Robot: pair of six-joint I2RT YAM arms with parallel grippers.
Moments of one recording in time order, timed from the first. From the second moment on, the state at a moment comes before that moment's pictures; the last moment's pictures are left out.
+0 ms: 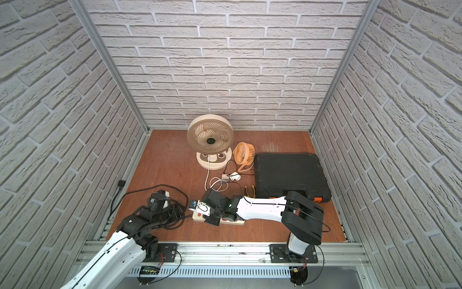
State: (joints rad) left arm -0.31 0.54 0.30 -0.74 0.15 -0.83; right arm 1.11 1.66 0.96 -0.23 -0.08 -0.19
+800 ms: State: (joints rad) left arm -0.31 0.46 0.30 -0.74 0.25 -0.89; right arm 1.12 1.60 0.80 -0.03 -0.04 -0.13
